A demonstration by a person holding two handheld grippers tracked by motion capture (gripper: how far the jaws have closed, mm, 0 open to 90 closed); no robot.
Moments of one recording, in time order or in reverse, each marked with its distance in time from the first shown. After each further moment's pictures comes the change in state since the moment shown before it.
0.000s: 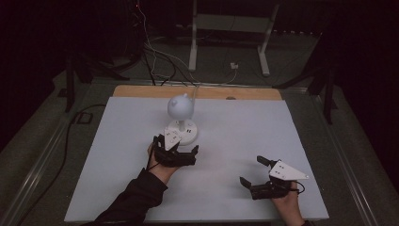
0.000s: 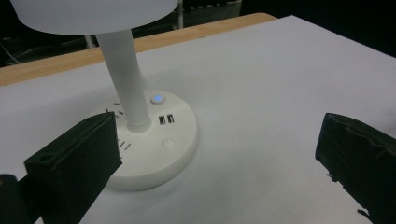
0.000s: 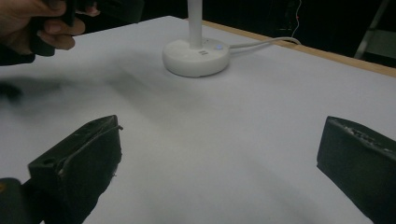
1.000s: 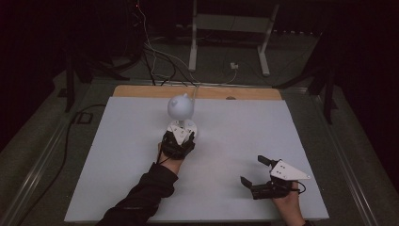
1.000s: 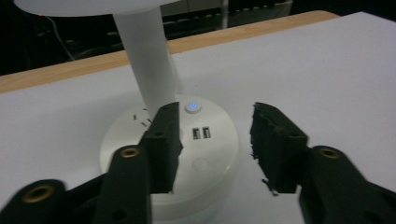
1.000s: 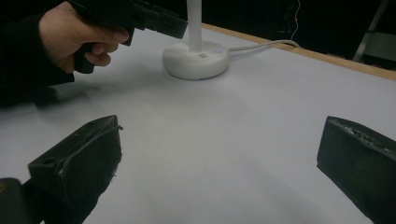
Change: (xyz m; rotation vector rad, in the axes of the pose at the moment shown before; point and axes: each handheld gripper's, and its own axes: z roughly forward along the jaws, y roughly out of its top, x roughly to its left) left arm -0.004 -0.007 0.041 -0.019 0.201 0.005; right arm -0.001 0.001 -0.002 -0.007 0.000 -0.001
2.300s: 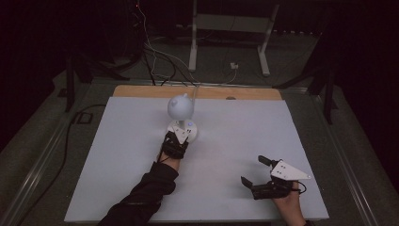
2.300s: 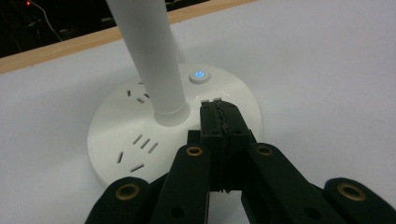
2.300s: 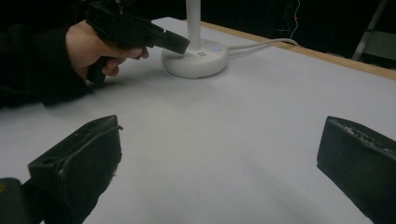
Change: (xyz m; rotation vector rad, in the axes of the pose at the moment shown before) left arm 0.008 -0.017 0.027 0.075 -0.026 0.061; right arm -0.001 0.000 -0.001 0.006 -0.002 -0.001
